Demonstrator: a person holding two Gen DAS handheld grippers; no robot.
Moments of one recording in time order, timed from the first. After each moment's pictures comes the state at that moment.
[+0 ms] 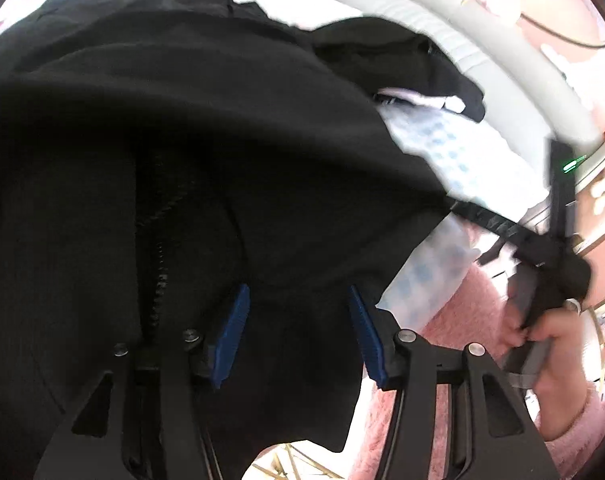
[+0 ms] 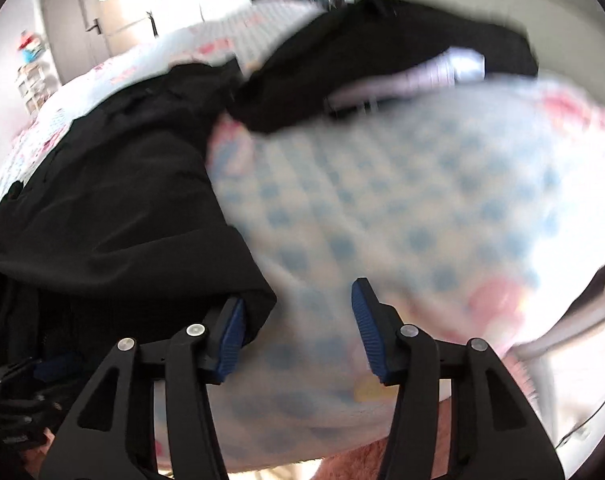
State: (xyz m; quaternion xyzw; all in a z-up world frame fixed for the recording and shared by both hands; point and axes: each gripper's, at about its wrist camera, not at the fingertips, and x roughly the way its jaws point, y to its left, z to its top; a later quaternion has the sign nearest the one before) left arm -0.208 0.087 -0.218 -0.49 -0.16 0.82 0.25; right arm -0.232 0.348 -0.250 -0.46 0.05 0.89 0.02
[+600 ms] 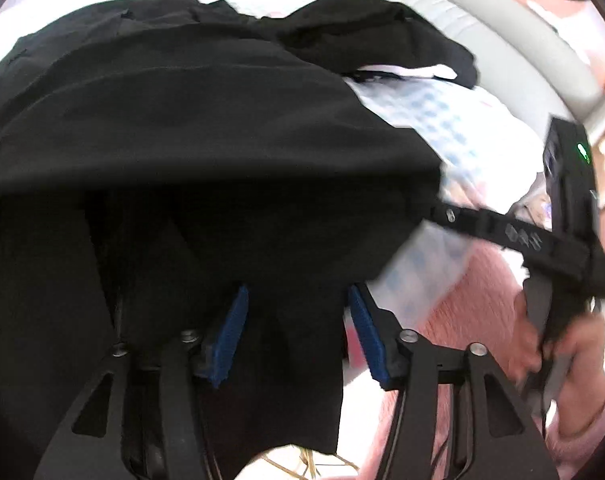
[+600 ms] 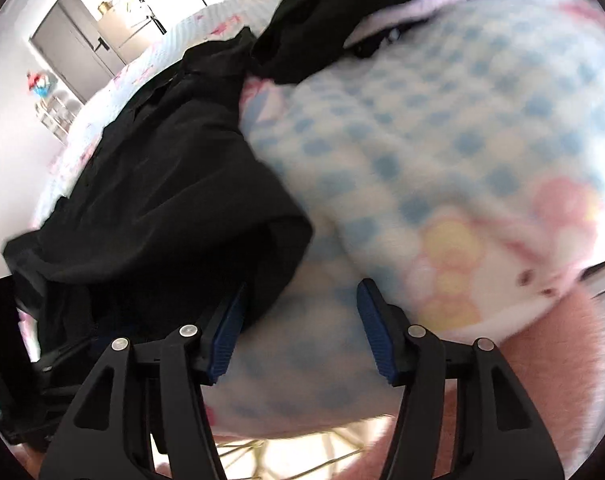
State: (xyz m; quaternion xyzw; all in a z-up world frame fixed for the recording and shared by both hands) left arm -0.208 0.112 -0.207 -0.50 -0.08 0.82 0.26; right arm -0.219 0.339 -0.265 -0.50 0.13 0.86 -0.03
